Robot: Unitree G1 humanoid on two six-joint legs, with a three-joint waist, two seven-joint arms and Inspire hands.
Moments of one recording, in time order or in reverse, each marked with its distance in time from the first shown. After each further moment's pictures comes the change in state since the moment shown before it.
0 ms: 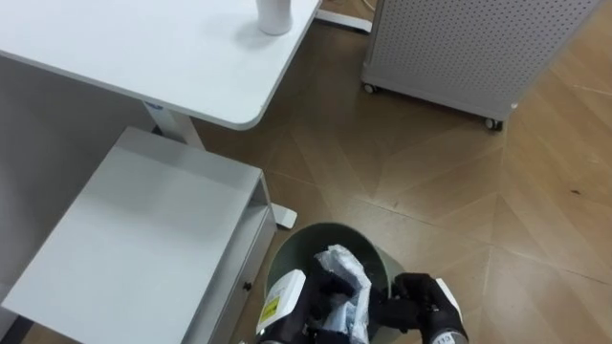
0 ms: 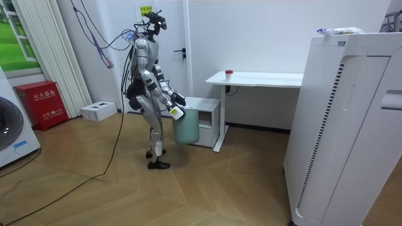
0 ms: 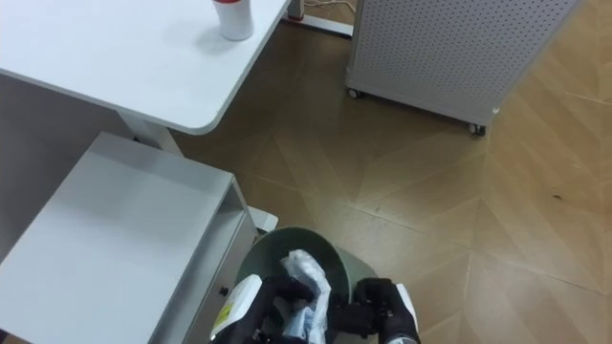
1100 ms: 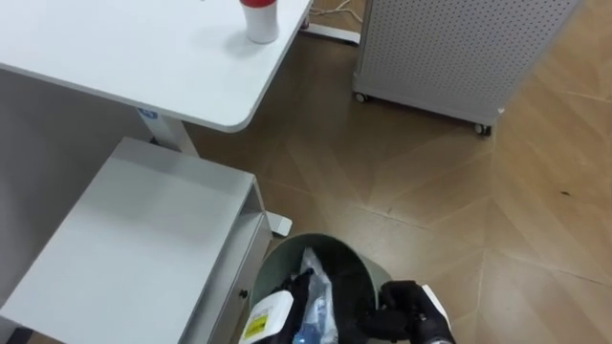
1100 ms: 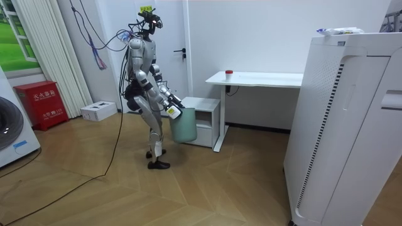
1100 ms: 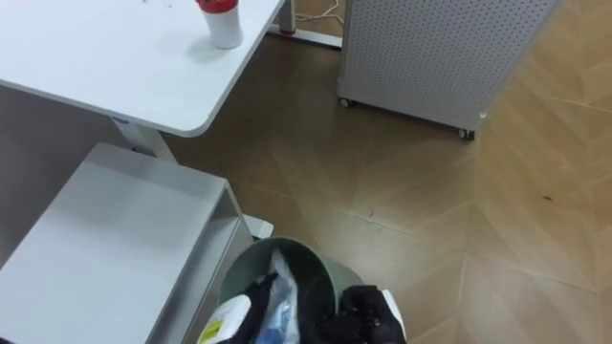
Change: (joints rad) left arm -0.002 0.021 0.059 0.120 0.311 0.114 0.000; right arm 0.041 0.022 0.000 -0.031 -0.079 0.018 0.032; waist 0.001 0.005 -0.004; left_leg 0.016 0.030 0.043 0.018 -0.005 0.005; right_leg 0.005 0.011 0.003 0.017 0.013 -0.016
